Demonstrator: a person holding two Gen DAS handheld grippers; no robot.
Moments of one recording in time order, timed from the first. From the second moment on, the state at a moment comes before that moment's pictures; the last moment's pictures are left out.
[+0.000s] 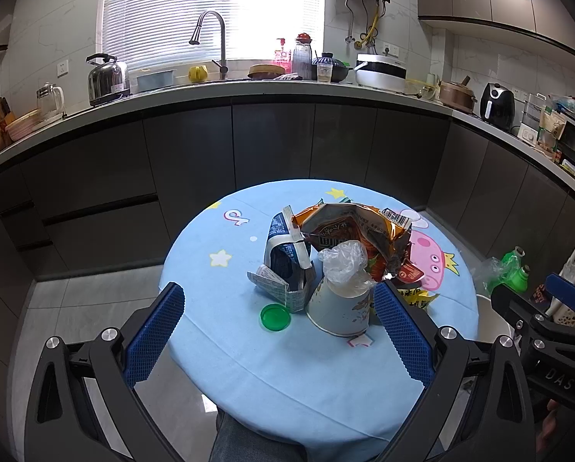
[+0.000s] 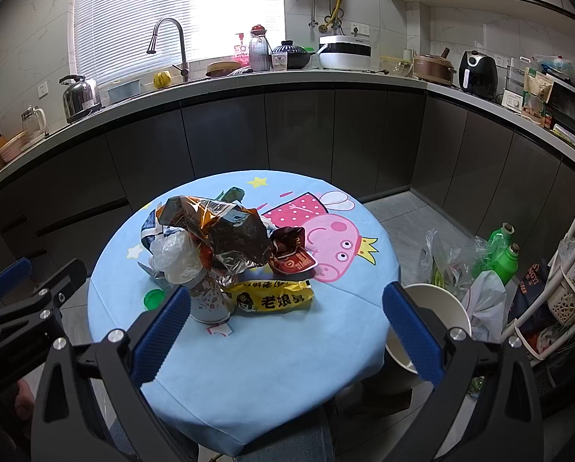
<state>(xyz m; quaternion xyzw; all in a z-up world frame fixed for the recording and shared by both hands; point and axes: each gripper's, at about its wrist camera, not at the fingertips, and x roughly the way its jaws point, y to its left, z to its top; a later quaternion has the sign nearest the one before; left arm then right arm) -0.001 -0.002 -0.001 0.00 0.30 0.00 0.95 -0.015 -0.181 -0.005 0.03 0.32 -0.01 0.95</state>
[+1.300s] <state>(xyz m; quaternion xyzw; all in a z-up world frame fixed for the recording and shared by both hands) 0.005 -0.009 -0.004 -0.01 0.31 0.00 0.95 -0.007 -0.182 -0.009 0.03 0.32 -0.01 0.95</state>
